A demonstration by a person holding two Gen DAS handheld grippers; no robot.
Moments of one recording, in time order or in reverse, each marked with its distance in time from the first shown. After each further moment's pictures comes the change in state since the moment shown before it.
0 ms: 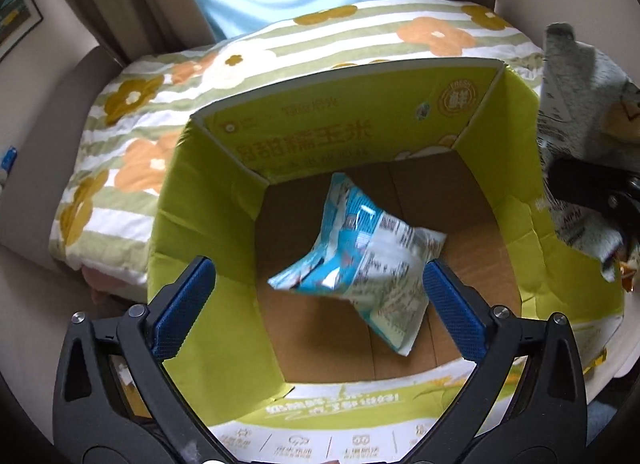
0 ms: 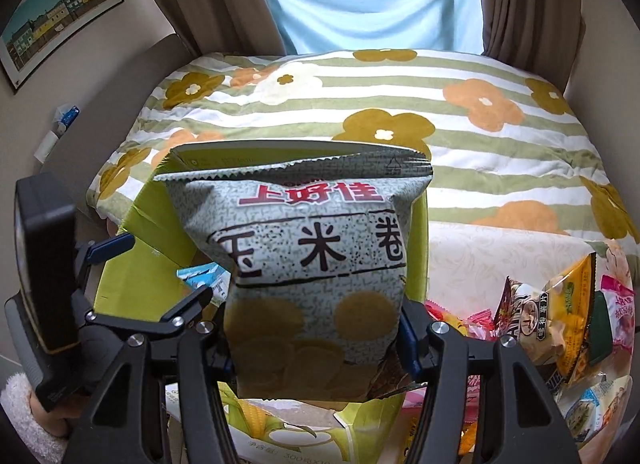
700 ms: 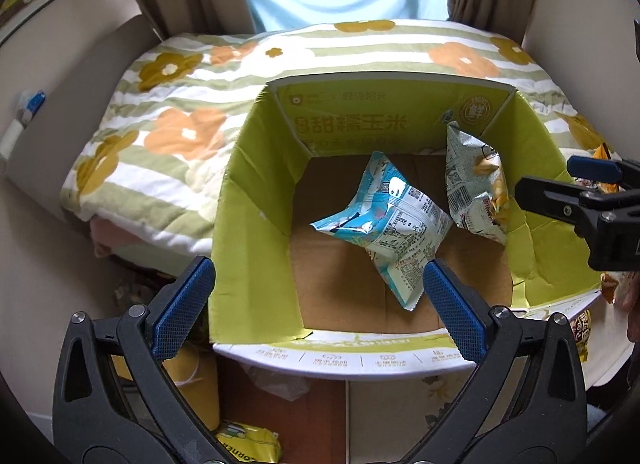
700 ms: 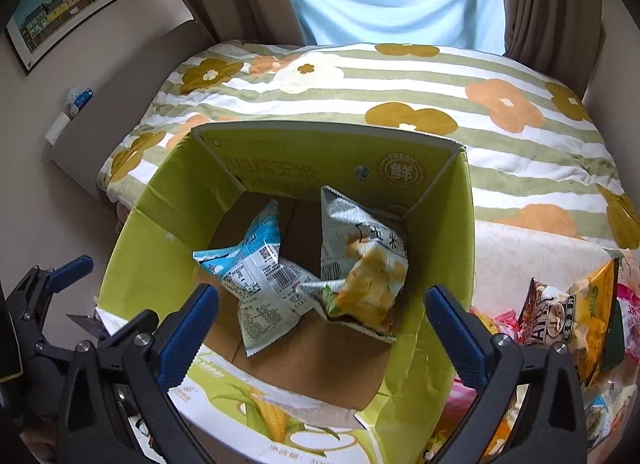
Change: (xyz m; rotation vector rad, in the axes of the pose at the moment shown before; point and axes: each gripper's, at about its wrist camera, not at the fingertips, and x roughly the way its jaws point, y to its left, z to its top) left arm -0.051 0.035 -0.042 -0.170 -0.030 0.013; right arm 0.004 0.021 -0.009 -0.050 0.024 0.037
